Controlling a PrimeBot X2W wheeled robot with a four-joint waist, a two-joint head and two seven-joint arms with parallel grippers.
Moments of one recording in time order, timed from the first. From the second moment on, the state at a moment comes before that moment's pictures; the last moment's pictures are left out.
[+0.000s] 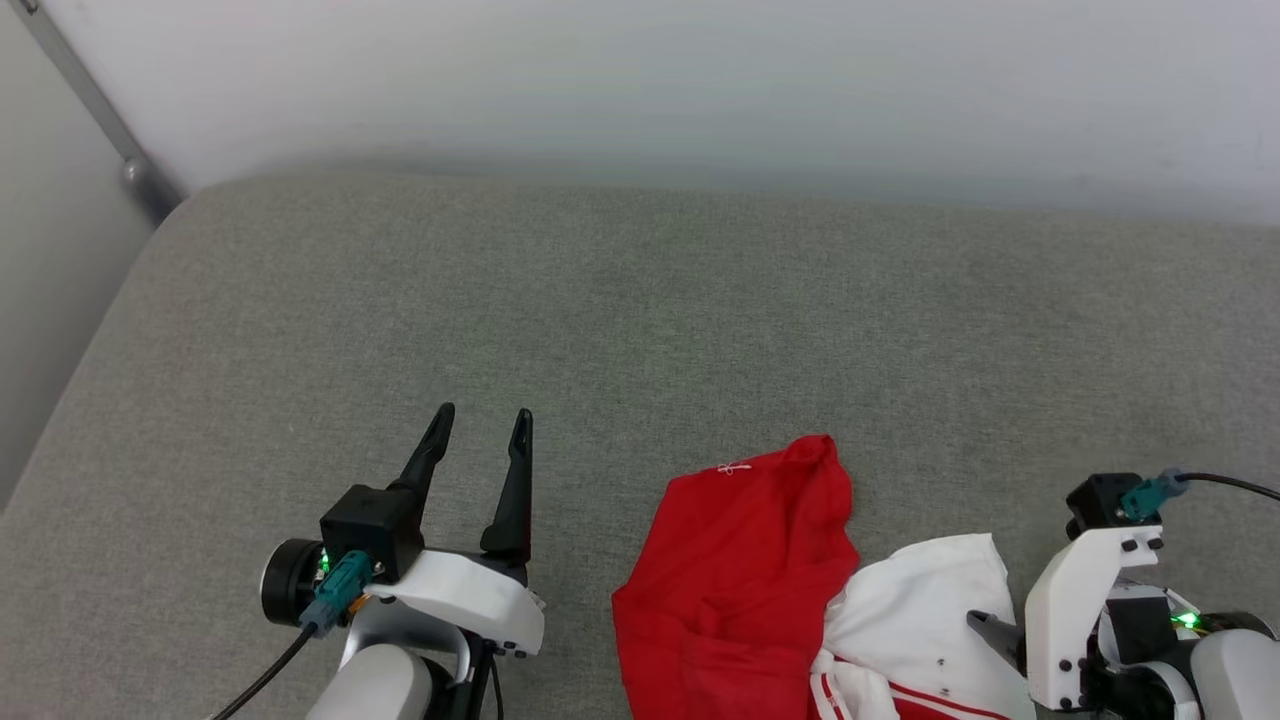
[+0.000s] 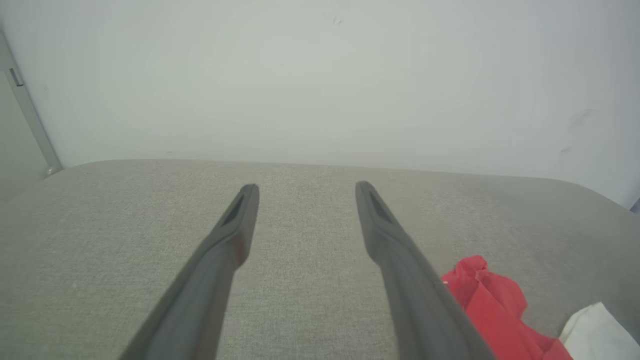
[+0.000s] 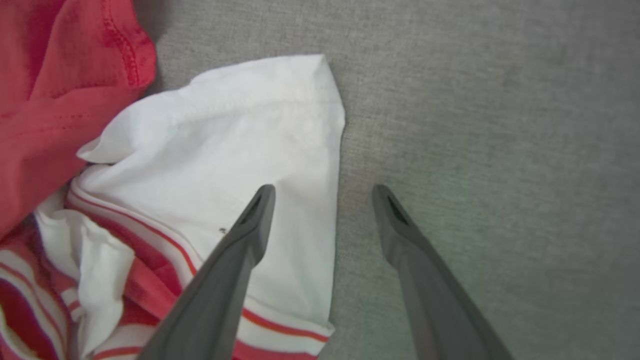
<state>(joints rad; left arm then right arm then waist) -0.20 0.24 -0.42 0.15 -0.45 0.17 -0.23 -0.13 -0.21 0.02 0.21 0.38 0.13 0.86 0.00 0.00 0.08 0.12</state>
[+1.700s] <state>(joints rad) -0.18 0.28 -0.41 0.18 -0.46 0.17 -0.23 -0.24 -0.23 -0.40 0.46 0.17 0.13 0.16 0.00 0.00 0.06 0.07</state>
